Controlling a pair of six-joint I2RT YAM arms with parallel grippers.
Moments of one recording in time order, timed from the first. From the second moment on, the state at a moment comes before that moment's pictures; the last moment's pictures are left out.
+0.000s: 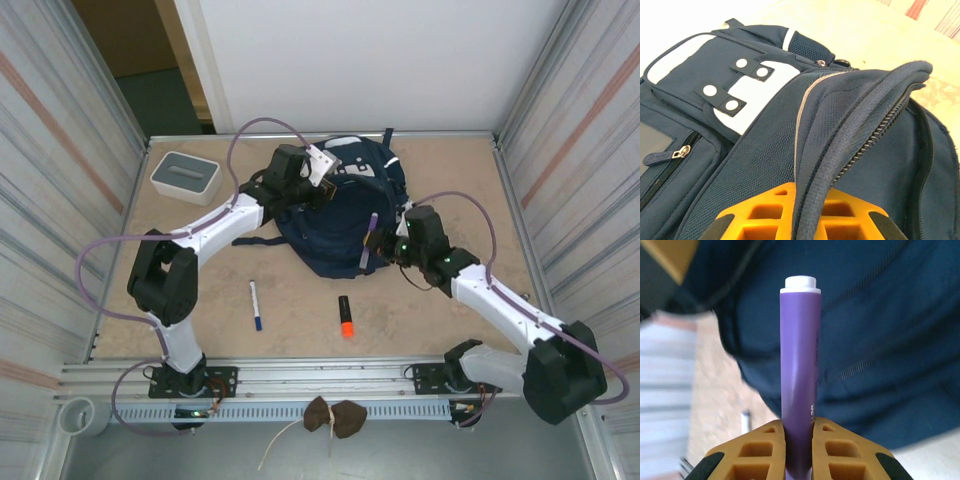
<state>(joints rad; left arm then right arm) -0.58 1.80 1.43 -0.21 0.25 0.09 0.47 1.15 0.69 -0.15 -0.26 0.90</state>
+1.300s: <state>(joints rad) -0.58 1.82 1.47 -0.25 0.29 0.03 1.01 1.38 0.80 -0.56 0.13 0.72</state>
